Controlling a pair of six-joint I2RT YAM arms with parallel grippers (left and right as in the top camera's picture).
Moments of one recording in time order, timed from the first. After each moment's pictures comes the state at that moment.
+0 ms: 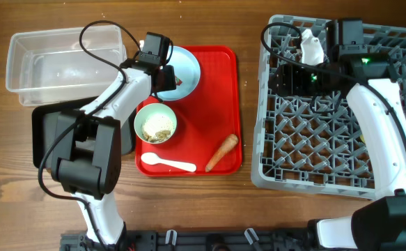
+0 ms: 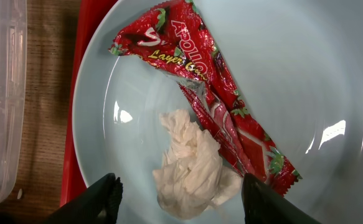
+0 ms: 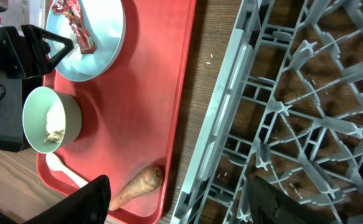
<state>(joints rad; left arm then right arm) -0.27 2.00 1.38 -0.52 -0.15 -0.36 0.05 1.58 1.45 -1.04 -0.40 0.01</state>
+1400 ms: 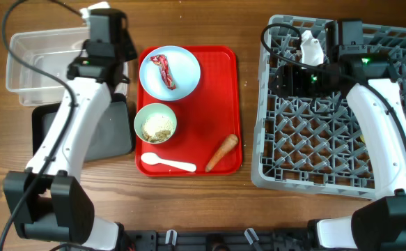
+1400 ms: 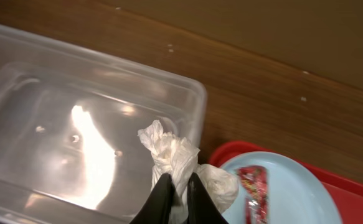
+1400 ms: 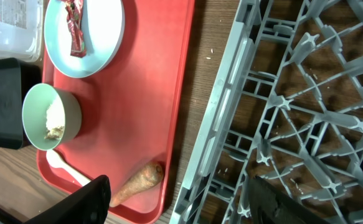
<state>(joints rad) -0.10 1.67 1.38 -0.46 -0.29 -0.36 0.05 1.58 1.45 -1.05 -0.40 0.01</state>
